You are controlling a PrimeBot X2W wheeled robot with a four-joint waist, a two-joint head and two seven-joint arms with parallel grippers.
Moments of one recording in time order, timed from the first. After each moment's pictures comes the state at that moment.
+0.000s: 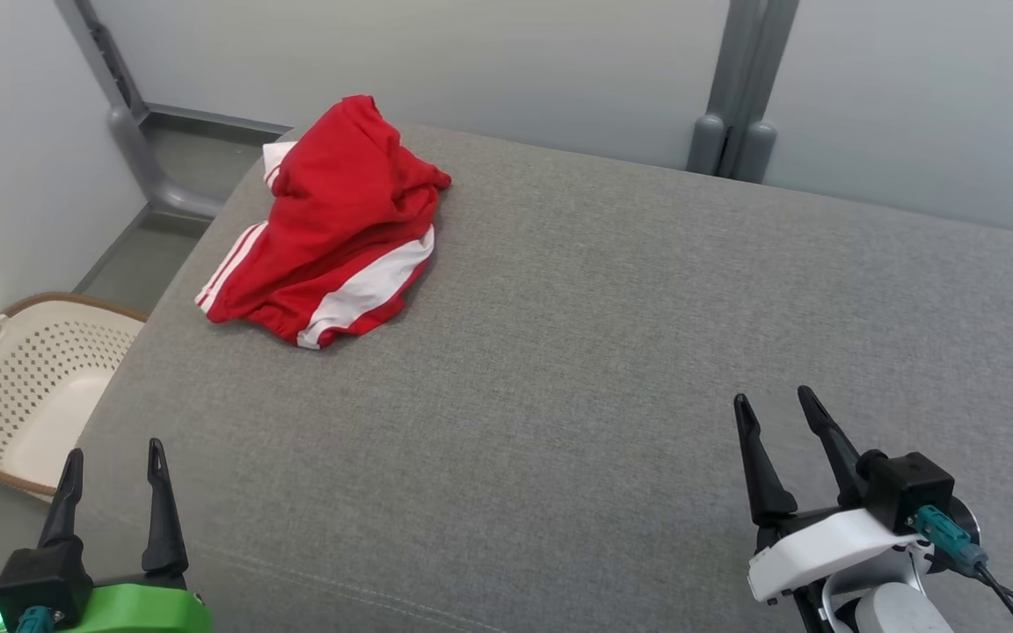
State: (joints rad) left arm 0.03 0.09 0.15 0.17 -0.09 -0.08 -0.26; right arm -0.05 -0.05 0.11 0.22 0.20 0.13 -0.26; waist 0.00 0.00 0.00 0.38
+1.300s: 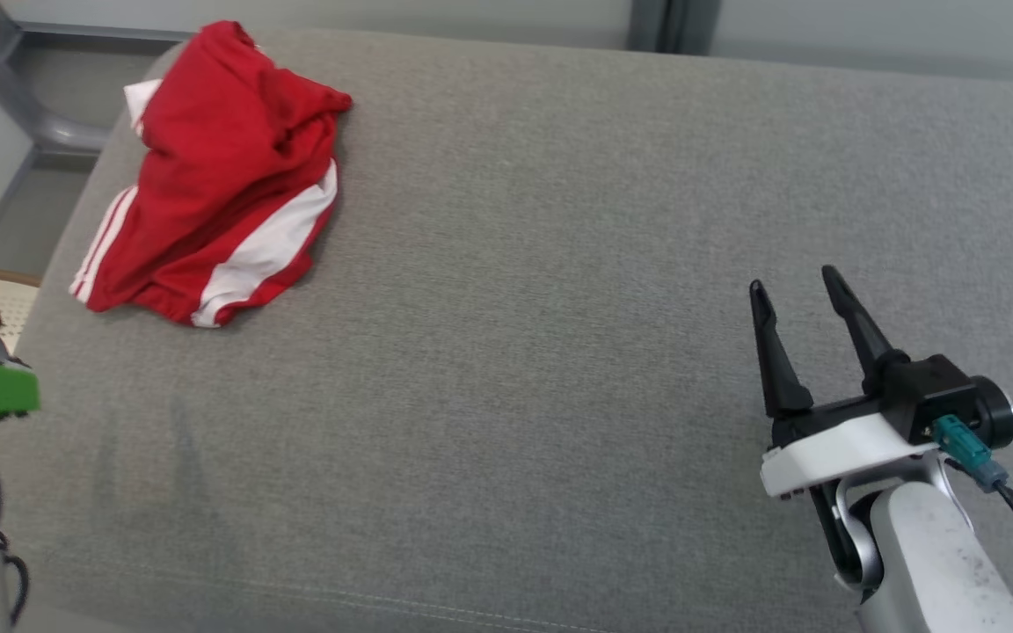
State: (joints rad) left arm -0.37 0.28 0.21 0.21 -0.22 -0.12 -0.26; right arm -0.21 -0.06 0.07 0.18 0.07 0.13 -0.26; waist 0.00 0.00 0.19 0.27
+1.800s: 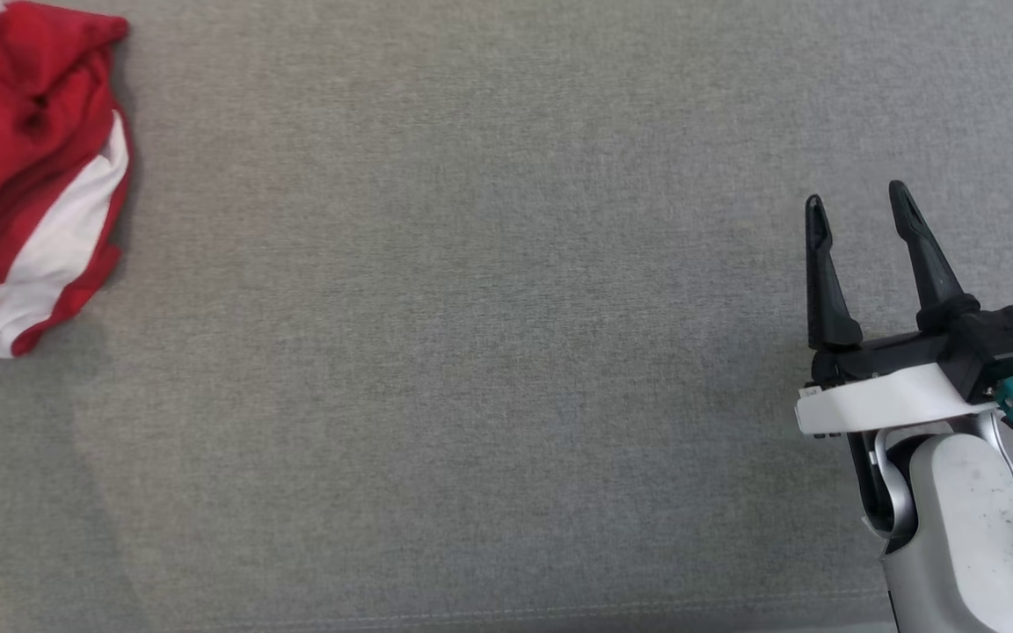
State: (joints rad) left arm -0.73 0.56 0.08 0.44 -0.46 -0.13 -0.20; right arm -0.27 -0.06 -0.01 0.06 0.03 0.13 -0.26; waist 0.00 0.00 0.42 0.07
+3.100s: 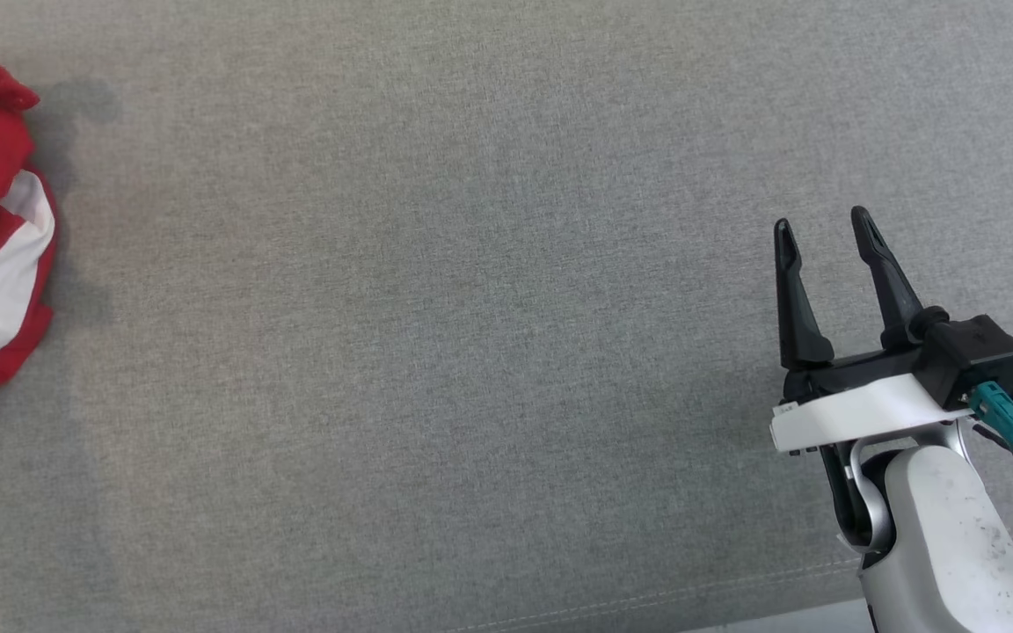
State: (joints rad) left arm -1.02 0.72 -0.37 0.73 -0.62 -0.13 -0.10; right arm -0.27 -0.05 0.03 0.11 0.11 0.13 -0.26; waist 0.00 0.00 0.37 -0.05
